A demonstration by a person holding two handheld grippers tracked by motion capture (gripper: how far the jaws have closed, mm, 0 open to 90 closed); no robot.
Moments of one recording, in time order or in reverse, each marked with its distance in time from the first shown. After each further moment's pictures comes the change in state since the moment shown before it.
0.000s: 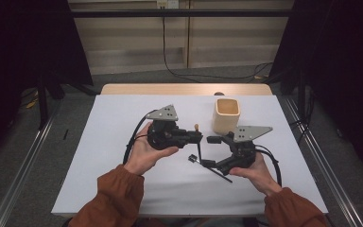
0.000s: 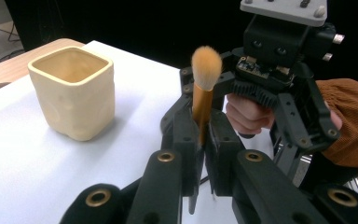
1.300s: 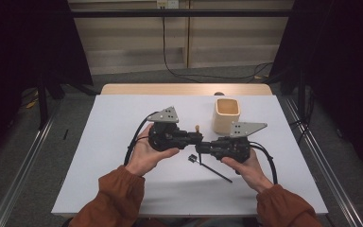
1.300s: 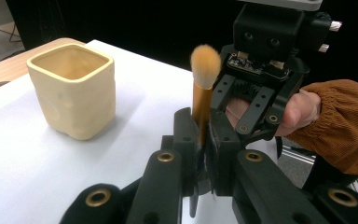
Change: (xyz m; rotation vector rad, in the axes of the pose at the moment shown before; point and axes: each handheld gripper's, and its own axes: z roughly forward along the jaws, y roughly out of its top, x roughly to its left) left arm 0.002 -0.006 0.006 -0.008 0.001 0.001; right arm -0.008 0.003 0.011 -0.043 0.039 0.021
